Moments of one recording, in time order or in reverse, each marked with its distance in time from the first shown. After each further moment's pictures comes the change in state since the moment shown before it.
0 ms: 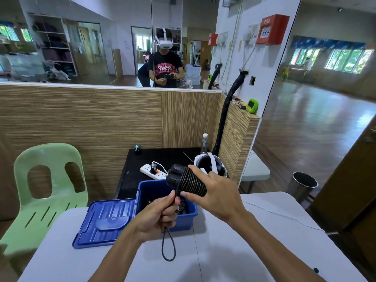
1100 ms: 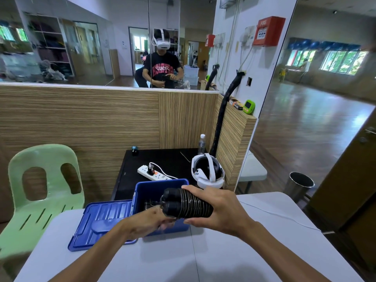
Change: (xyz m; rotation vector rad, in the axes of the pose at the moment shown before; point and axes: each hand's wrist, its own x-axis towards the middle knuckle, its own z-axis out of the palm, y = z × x) left_hand 0.006 -0.001 -0.025 0.799 -0.198 -0.037; right_hand -0.025 0.012 -0.014 0.287 -0.111 -0.236
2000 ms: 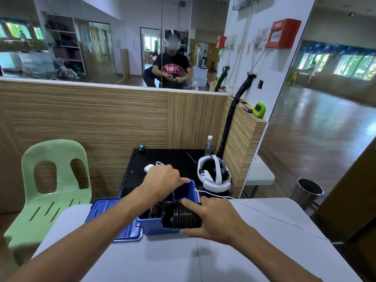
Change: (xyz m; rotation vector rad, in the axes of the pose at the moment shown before) left_hand 0.034 0.082 -0.030 1.468 0.584 -0.103; right_hand 0.010 -0.018 0.025 -0.323 -0.222 -0.060
